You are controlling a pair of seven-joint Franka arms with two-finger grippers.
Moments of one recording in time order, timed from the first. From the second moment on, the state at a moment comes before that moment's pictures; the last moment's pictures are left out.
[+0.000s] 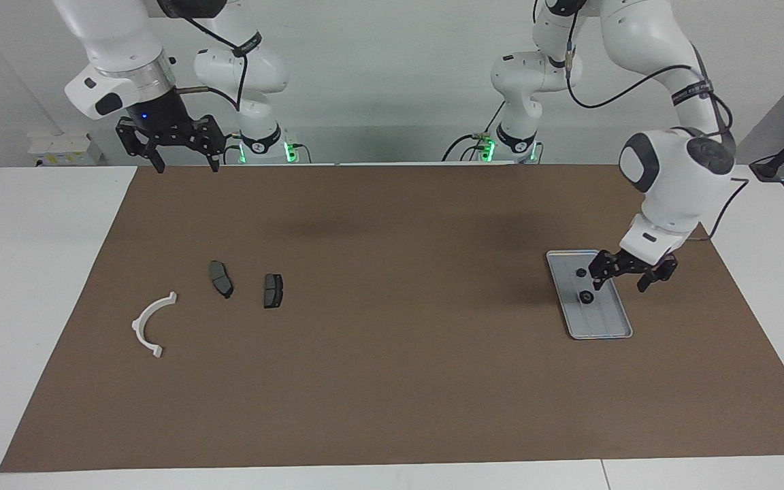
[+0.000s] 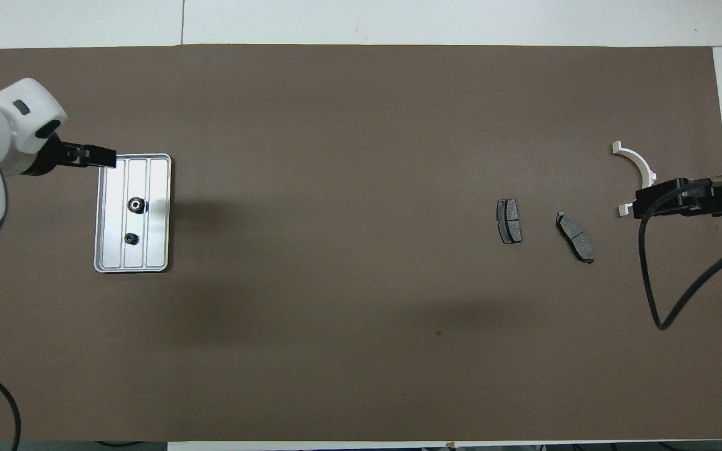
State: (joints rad) left arm 0.02 0.16 -0.02 -1.80 -0.01 2.14 0.13; right arm -0.15 -0.07 0.20 -1.60 0.01 1.51 0.05
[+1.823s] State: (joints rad) left arm -0.08 -0.08 0.03 -1.60 -0.01 1.49 0.01; right arm -0.15 -0.08 0.20 -1.60 0.01 1.51 0.05
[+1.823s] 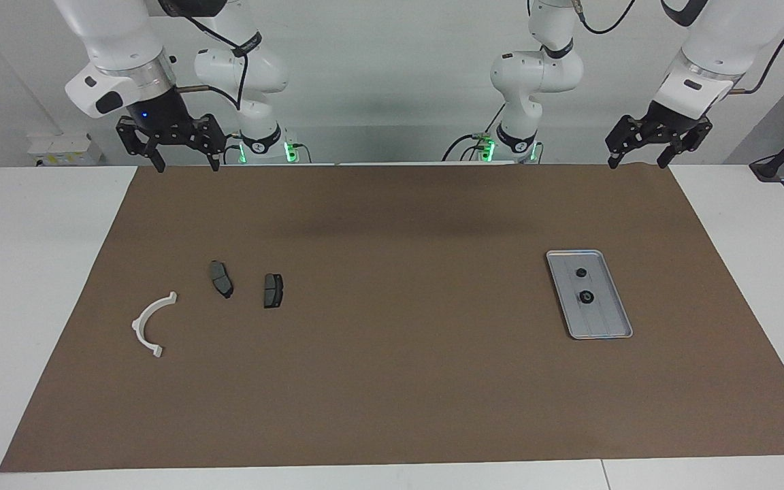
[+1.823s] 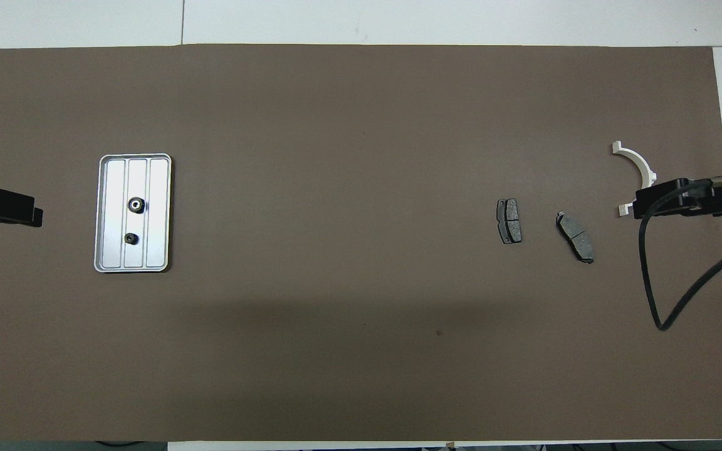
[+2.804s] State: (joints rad) left arm -0.09 -0.08 0.04 -1.59 -0.01 1.49 0.01; right arm -0.15 -0.08 0.20 -1.60 0.01 1.51 0.05
